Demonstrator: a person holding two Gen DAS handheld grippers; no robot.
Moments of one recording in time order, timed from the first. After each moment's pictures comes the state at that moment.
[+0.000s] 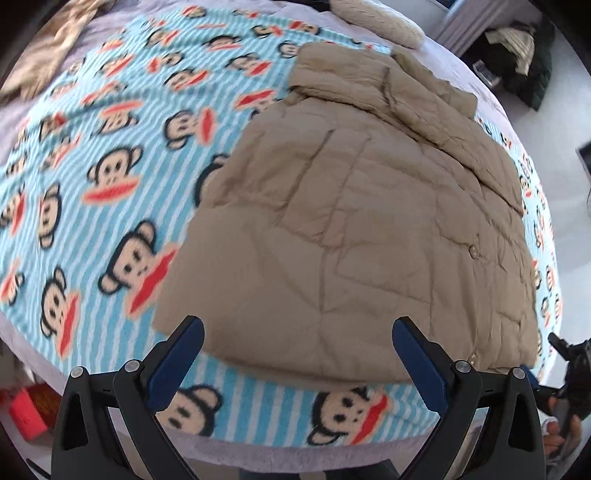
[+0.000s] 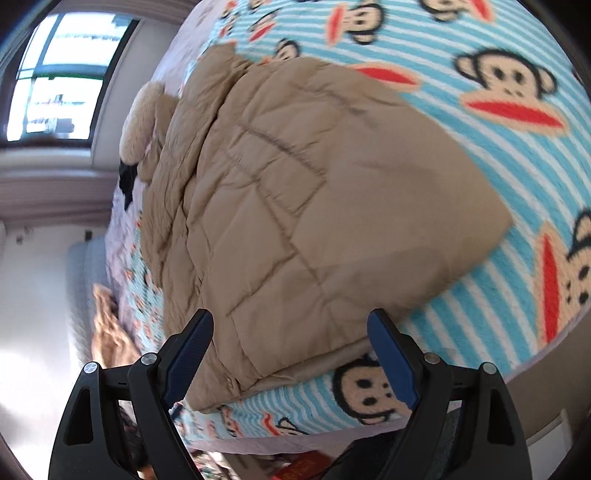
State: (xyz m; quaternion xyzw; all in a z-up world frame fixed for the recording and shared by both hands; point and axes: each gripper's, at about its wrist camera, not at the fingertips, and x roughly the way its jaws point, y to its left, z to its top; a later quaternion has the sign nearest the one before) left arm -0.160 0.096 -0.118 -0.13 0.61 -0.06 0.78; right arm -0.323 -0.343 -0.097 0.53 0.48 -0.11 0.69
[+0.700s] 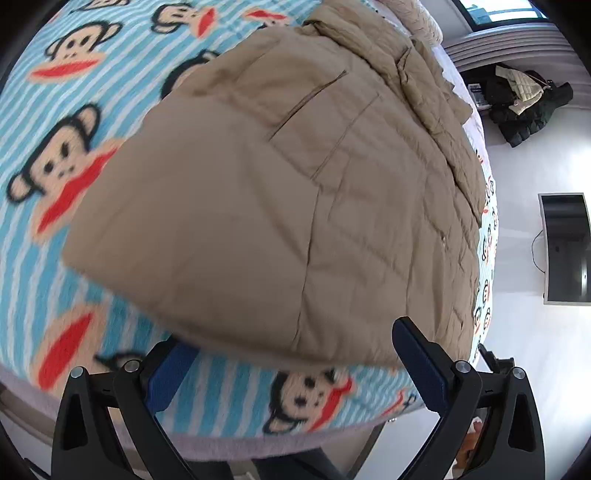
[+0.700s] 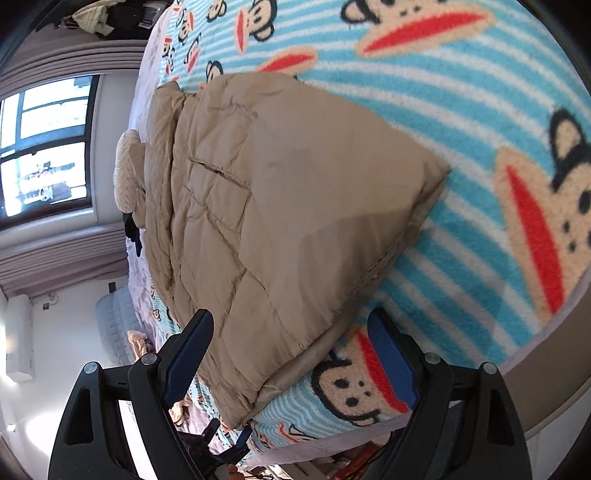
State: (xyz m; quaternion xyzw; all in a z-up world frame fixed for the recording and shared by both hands) left arm -0.163 0.100 -0.177 -0.29 0.64 -0.14 0.69; right arm -0.357 -0.361 -0.135 0.63 0.44 -0.14 0.63
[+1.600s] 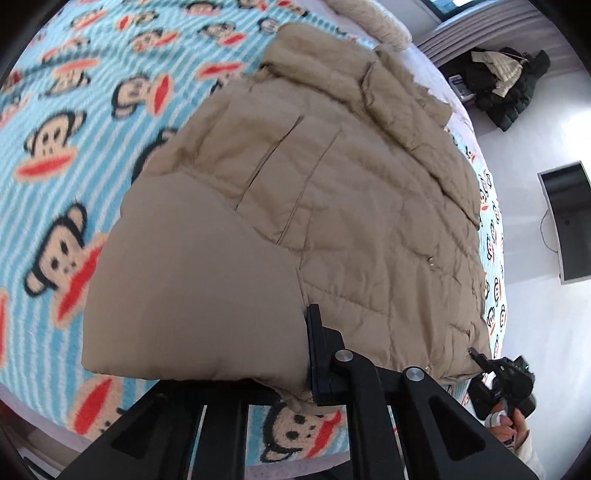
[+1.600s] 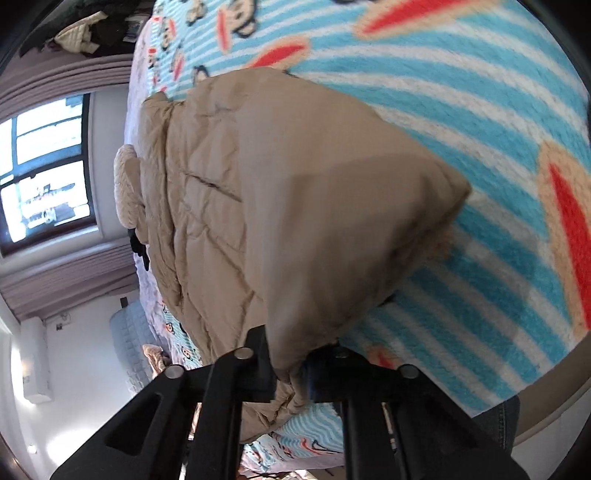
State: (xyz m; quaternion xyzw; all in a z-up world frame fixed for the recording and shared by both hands) left arm -0.138 0.091 -0.137 -0.22 0.60 -0.15 0.75; right arm -0.335 -0.367 -0.145 0.66 0.42 -0.14 0.61
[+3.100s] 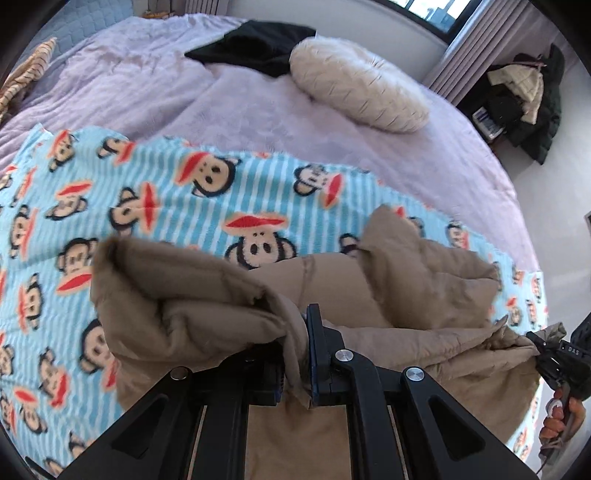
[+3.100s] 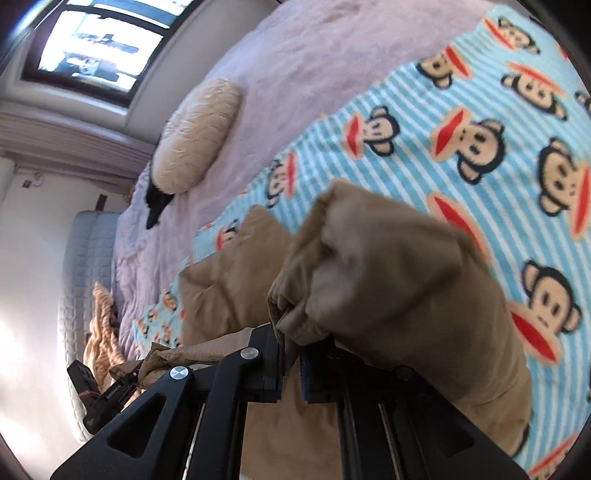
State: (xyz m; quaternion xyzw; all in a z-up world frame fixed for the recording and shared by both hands) left arm 0.253 -0.005 -0.088 -0.13 0.54 -0.07 0.83; right arm 0.124 -0.469 -0.072 0.40 0.51 -0.01 0.76
